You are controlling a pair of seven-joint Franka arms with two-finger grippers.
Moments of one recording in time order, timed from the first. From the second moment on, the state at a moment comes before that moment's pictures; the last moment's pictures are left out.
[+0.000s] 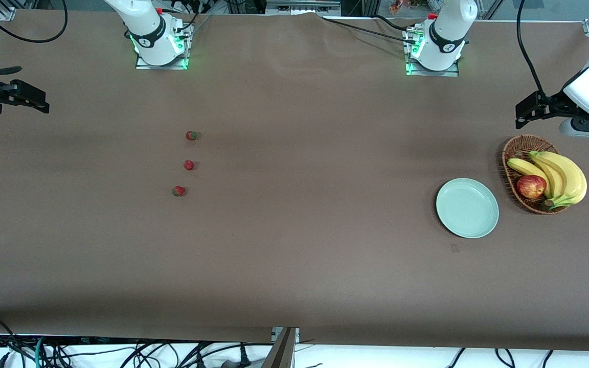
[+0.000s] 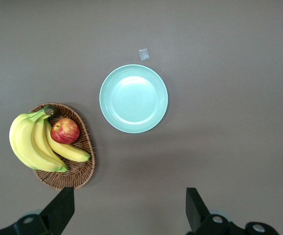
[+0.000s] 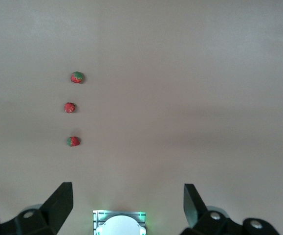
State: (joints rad) left arm 0.05 -0.03 -0.09 -1.66 0.05 1.59 0.07; right arm -0.02 0.05 0.00 -1.51 -0.06 1.40 -0.07
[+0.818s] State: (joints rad) left arm 0.05 -0.03 -0.09 -1.66 0.05 1.59 0.07; right arm -0.02 0.06 0.00 -1.51 -0.06 1.40 -0.07
